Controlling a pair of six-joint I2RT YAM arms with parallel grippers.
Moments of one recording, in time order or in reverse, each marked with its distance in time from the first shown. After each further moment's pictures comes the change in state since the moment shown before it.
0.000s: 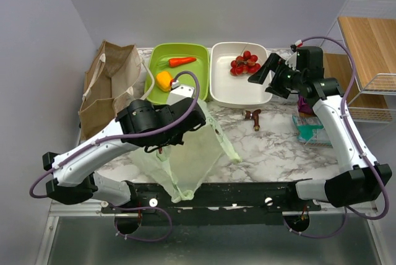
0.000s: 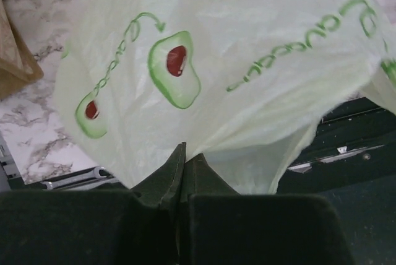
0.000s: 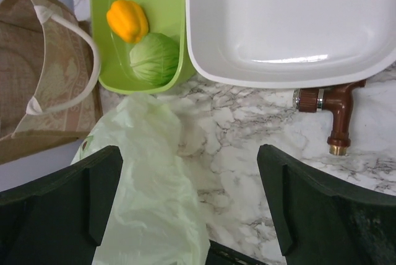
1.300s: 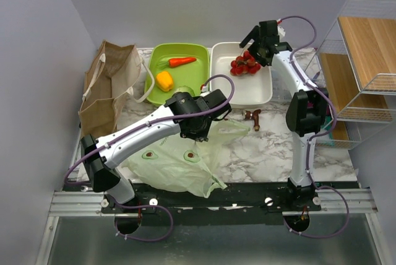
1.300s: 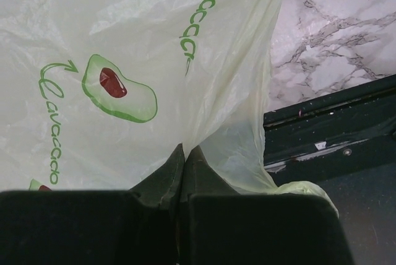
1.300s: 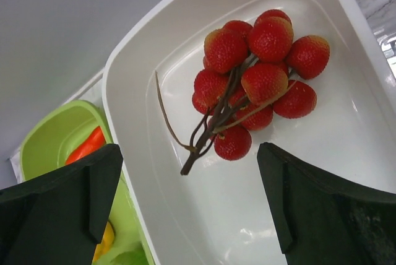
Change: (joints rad) left arm 0.132 0.231 -0.107 0.234 0.285 0.075; right arm 0.043 0.864 0.661 0.197 0.457 0.200
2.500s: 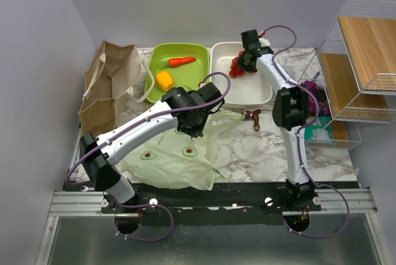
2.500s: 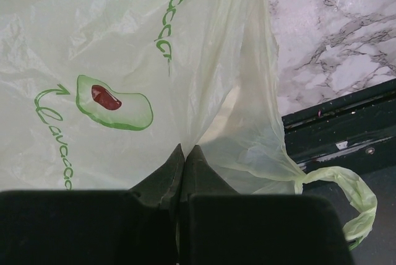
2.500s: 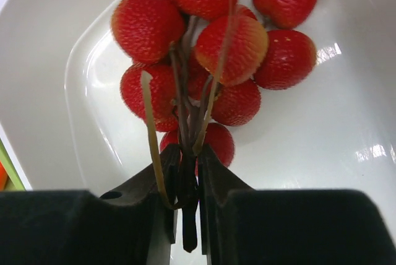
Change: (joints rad) left arm 0.102 0.000 -0.051 0.052 0.066 0.158; right arm 0.065 0.267 0.236 -0.178 0.139 0.012
